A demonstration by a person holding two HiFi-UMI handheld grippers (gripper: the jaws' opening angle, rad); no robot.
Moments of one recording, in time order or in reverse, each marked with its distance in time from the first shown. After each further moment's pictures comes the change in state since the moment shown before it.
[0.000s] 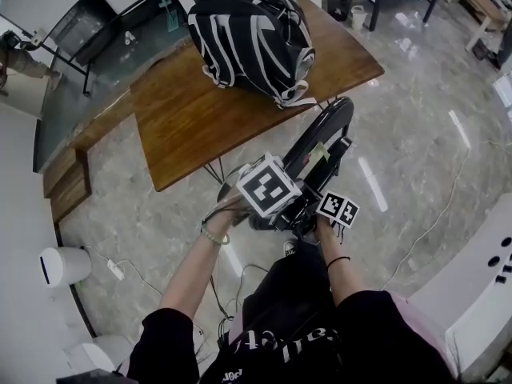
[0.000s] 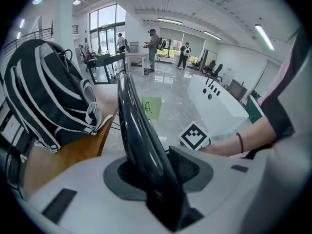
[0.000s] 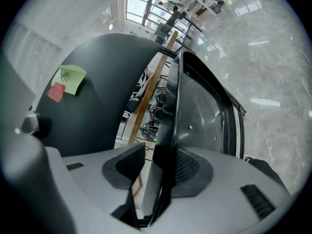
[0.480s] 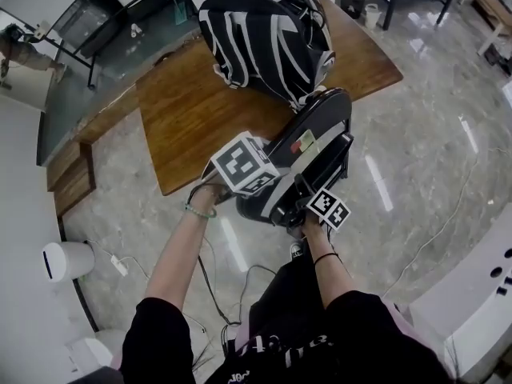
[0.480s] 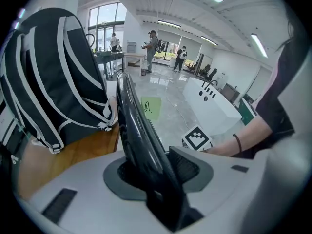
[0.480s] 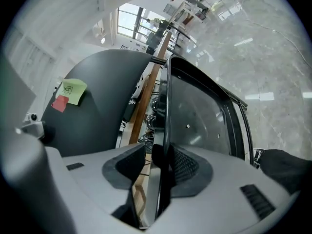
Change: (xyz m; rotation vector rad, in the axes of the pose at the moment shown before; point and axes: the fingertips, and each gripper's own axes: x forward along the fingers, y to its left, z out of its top) left arm -0.018 0.092 -0.027 0.000 -0.010 -0.067; right arm 0.070 0.023 0.006 0.111 -0.143 -0.046
